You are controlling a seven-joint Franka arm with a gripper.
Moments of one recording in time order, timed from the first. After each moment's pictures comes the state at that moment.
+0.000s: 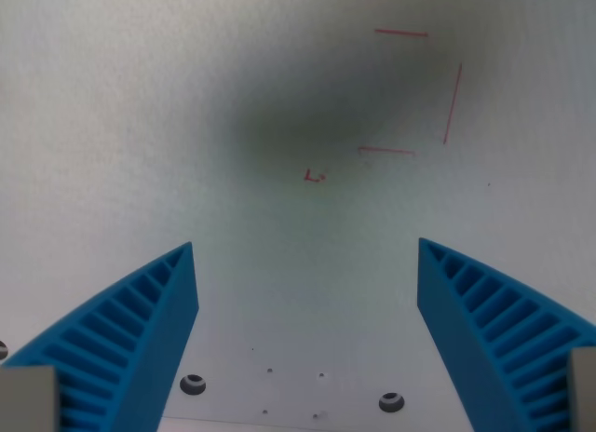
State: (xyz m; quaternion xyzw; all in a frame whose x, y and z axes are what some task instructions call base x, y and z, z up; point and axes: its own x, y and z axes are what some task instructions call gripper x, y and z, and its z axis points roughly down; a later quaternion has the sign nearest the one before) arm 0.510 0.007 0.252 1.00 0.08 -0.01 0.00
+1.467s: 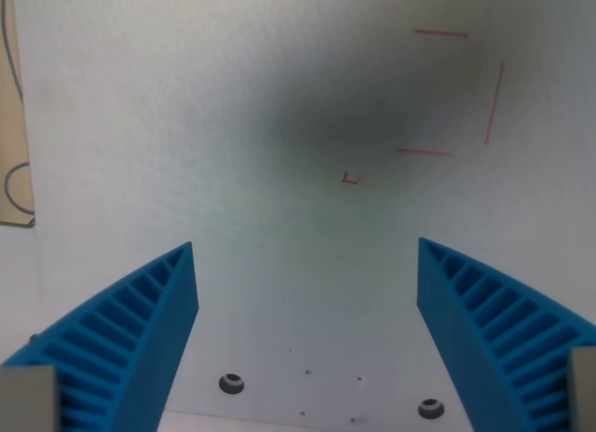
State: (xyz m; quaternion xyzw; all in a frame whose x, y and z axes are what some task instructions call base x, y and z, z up) arm 0.510 0.012 0.251 1.00 0.07 -0.01 -0.04
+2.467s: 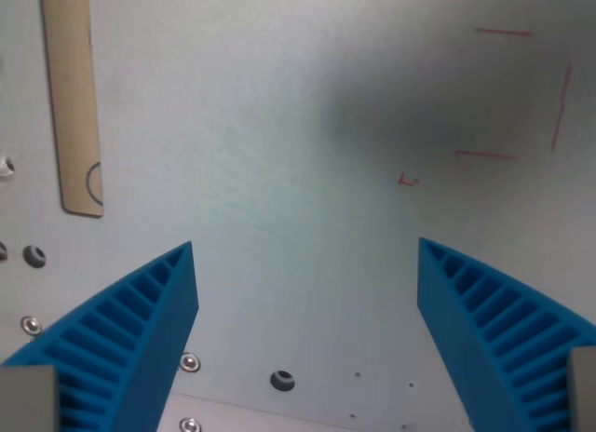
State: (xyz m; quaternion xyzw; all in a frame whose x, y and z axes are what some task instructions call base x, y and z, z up) arm 0.508 0.013 0.251 0.99 0.06 -0.01 -0.10
